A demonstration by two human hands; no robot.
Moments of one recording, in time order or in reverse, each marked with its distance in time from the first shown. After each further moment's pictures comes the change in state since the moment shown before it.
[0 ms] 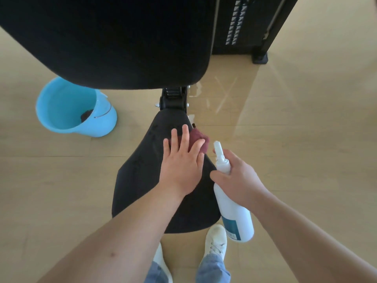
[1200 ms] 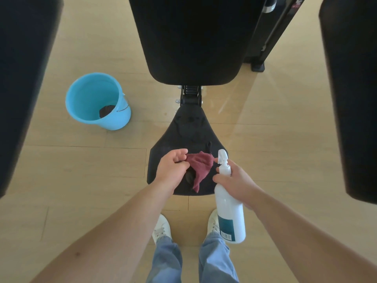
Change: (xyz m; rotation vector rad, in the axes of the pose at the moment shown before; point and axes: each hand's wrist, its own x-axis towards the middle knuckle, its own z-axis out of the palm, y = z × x) left_hand -0.127 -0.044 -0.080 -1.146 -0.082 -0.570; right_hand -0.098 -0.029 0.040 0.125 -0.108 0.187
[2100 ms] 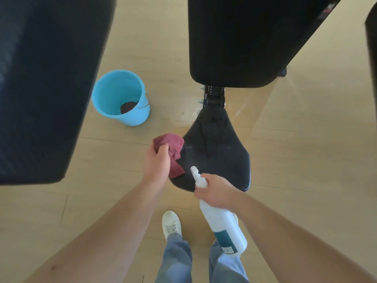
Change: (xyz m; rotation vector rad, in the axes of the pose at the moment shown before) left_hand -0.019 0.013 -0.083 -0.289 0.337 -0.057; right_hand 0.000 -0.041 0.084 -0.349 -0.256 -0.095
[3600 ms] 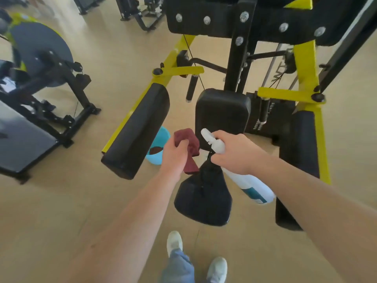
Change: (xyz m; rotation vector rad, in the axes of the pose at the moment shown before) left_hand -0.192 0.203 -0.023 -0.159 0.081 0.286; right_hand -0.266 -0.162 -0.211 -0.507 0.401 -0.541
